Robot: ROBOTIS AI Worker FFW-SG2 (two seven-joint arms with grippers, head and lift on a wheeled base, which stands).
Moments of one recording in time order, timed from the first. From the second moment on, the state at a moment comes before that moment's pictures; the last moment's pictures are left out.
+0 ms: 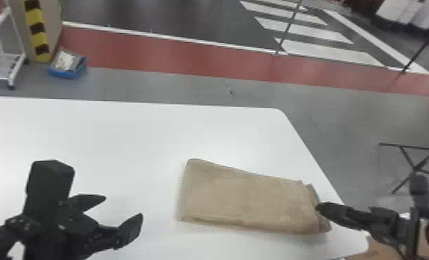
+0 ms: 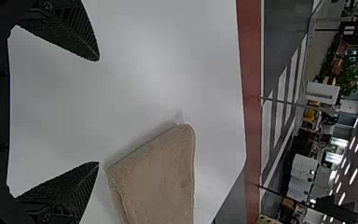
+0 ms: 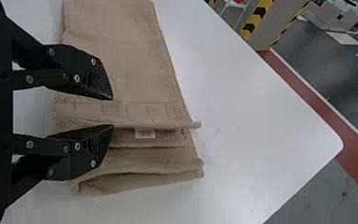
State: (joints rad) left arm 0.28 0.00 -0.22 -2.21 -0.19 0.96 -0.61; right arm 0.10 -0.37 -0.80 -1.86 0.09 1.57 1.22
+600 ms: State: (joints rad) left arm 0.28 0.00 -0.22 -2.20 -0.20 0.96 -0.62; right arm 0.05 -0.43 -0.76 -1.71 0.19 1.57 1.21
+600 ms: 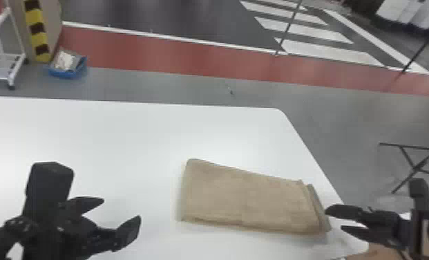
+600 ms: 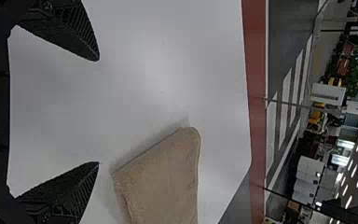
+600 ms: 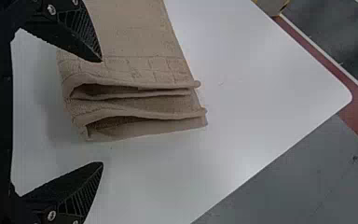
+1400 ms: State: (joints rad) left arm 0.27 0.00 -0.20 -2.20 -0.19 0.97 -0.62; right arm -0.08 -0.38 -0.58 -1.67 0.26 1.57 1.19
